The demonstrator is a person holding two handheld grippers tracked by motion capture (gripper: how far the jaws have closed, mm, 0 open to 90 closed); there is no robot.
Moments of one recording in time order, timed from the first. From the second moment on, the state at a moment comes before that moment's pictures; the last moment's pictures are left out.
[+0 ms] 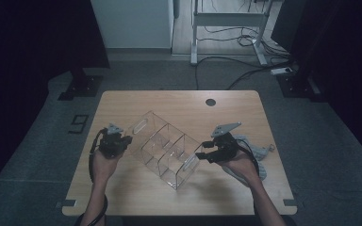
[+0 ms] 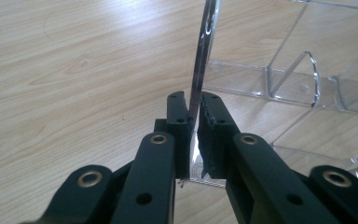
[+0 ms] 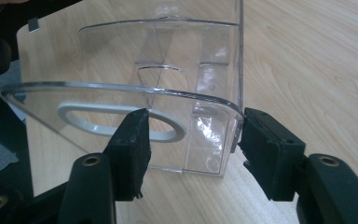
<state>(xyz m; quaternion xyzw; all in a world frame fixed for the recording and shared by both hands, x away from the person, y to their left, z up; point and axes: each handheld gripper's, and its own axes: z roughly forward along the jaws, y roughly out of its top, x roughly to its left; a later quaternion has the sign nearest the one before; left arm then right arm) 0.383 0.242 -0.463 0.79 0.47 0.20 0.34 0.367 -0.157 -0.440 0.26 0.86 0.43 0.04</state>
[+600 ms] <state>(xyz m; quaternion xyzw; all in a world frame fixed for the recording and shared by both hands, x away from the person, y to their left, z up) 0.406 0.220 -0.462 0.79 0.47 0.20 0.33 0.335 -0.161 -0.441 0.23 0.87 0.43 0.03</state>
